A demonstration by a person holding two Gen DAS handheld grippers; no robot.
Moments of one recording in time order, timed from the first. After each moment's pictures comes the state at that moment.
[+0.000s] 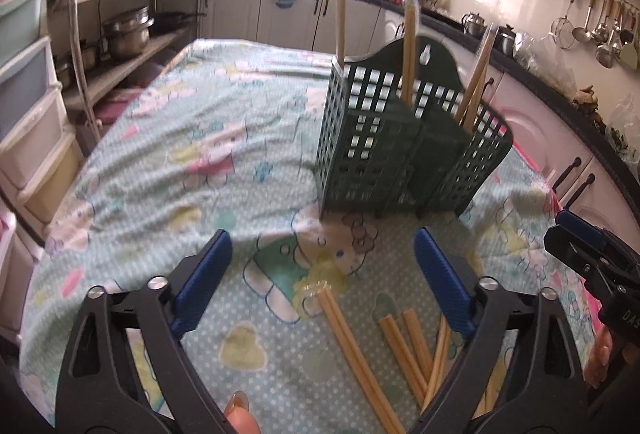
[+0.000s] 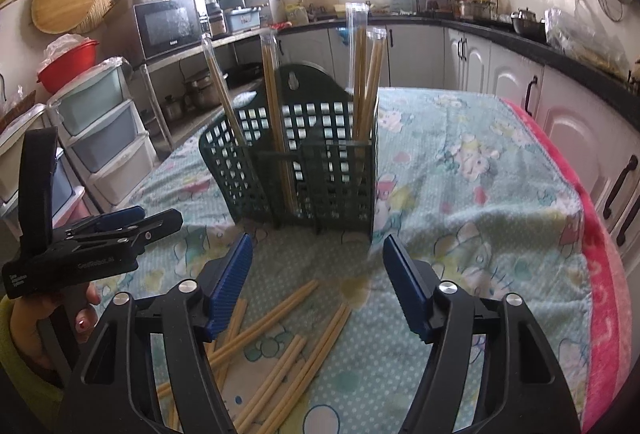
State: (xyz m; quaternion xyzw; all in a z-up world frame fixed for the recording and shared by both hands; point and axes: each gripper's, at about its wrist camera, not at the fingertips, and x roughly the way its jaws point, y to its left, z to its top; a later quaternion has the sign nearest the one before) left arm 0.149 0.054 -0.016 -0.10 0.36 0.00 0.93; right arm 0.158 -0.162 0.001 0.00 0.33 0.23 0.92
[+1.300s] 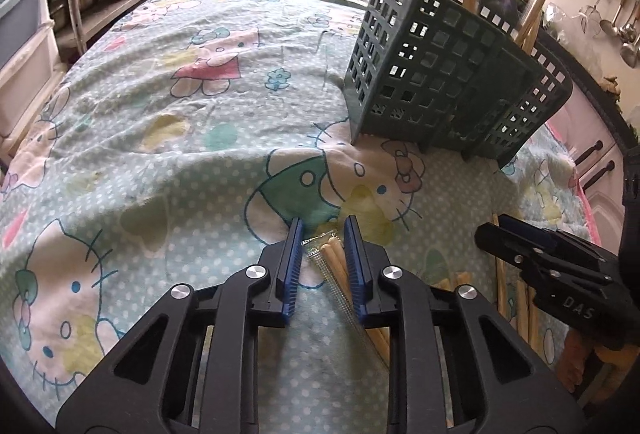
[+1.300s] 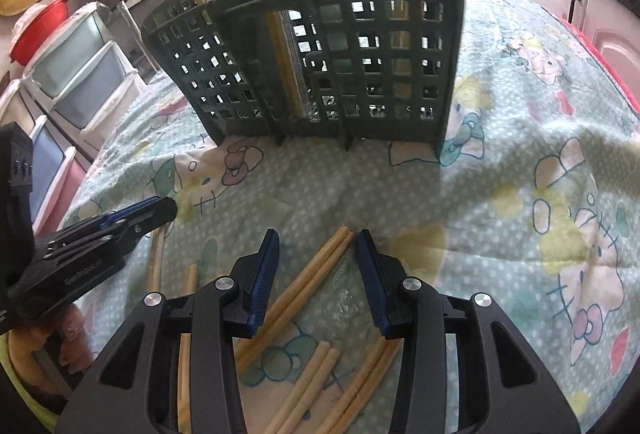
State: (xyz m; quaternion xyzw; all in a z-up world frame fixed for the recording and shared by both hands) left arm 0.168 0.067 -0.078 -0.14 0.44 0.00 0.89; right arm 0.209 -0.112 -0.075 -0.01 0.47 0.24 0.85
